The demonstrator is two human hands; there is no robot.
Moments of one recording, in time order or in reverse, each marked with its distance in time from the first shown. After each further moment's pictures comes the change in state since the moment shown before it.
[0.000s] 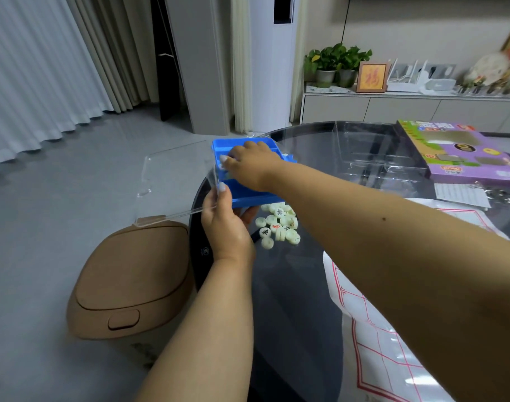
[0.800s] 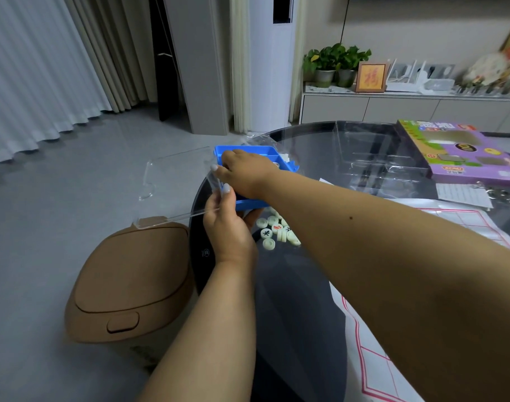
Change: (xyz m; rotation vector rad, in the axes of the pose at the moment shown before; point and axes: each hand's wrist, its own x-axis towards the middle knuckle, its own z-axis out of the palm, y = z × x) left_hand 0.001 -0.001 -0.002 0.039 -0.014 -0.024; right_hand -0.017 -0.015 -0.002 -0.085 0.039 -0.159
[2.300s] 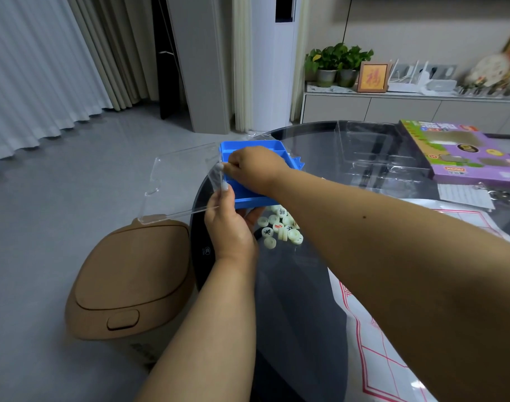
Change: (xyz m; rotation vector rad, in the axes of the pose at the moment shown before) left_hand 0.004 -0.002 0.000 -0.056 -0.007 -0.037; right_hand 0.009 0.017 0.005 0.036 0.081 -0.022
